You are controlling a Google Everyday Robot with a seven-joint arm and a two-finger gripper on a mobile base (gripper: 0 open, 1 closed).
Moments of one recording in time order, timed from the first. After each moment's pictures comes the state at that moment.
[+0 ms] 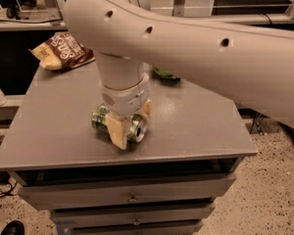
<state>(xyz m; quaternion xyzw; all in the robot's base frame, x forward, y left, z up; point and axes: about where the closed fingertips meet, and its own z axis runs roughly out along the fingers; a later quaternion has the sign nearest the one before) 0.443 0.024 0.835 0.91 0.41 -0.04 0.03</state>
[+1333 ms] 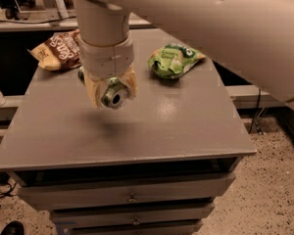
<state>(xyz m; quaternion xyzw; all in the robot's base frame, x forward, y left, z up) 0.477 0.070 0.907 0.97 0.24 0.03 -0.02</state>
